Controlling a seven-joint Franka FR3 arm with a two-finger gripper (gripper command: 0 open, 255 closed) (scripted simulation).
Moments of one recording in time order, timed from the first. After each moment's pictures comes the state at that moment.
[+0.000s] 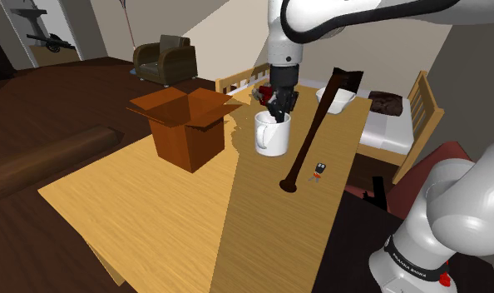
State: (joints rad) arm 0.09 -0.30 0.04 -2.08 0.05 1.66 0.12
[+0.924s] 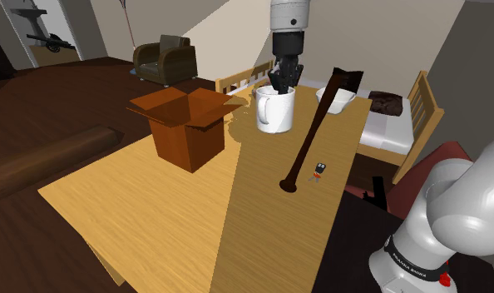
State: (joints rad) arm 0.08 -0.28 0.03 -1.86 0.04 1.47 0.12
